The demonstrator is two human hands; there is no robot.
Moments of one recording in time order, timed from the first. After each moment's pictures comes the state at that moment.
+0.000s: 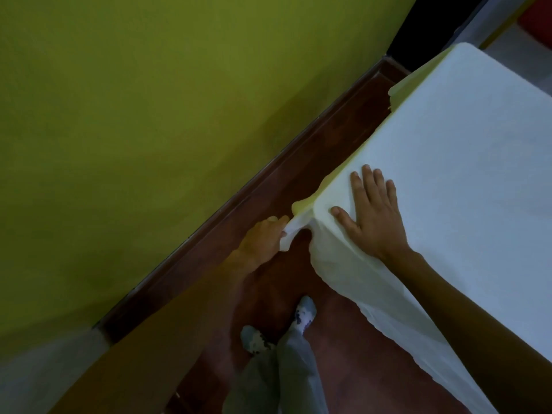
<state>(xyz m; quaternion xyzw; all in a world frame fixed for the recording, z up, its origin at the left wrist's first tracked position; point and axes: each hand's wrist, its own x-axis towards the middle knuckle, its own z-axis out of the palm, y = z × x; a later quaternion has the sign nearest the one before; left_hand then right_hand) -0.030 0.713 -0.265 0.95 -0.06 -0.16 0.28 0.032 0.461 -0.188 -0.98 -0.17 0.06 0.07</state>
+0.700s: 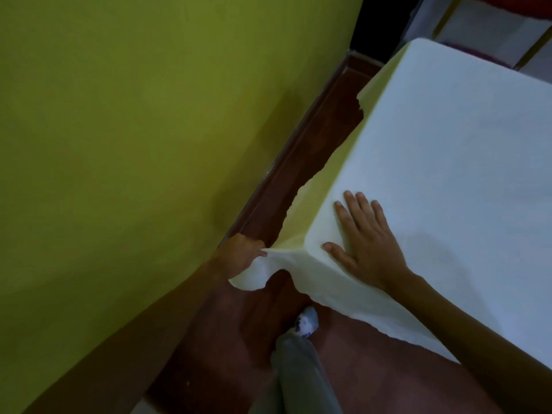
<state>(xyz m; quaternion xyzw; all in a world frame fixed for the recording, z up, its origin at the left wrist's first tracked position) 0.043 0.787 -0.260 0.93 -0.31 -0.13 0.16 0.027 0.461 -0.181 -0.98 -0.17 0.07 0.08</state>
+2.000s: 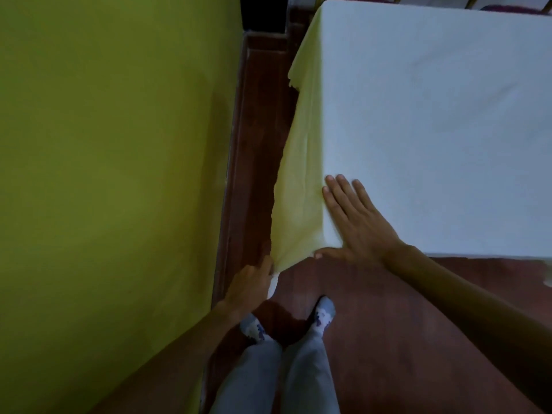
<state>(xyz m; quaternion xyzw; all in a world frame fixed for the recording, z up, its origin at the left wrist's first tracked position) 0.058 0.824 -0.280 0.88 -0.35 -0.26 0.18 0.020 0.536 -0.168 -0.99 -0.07 0.10 0.00</state>
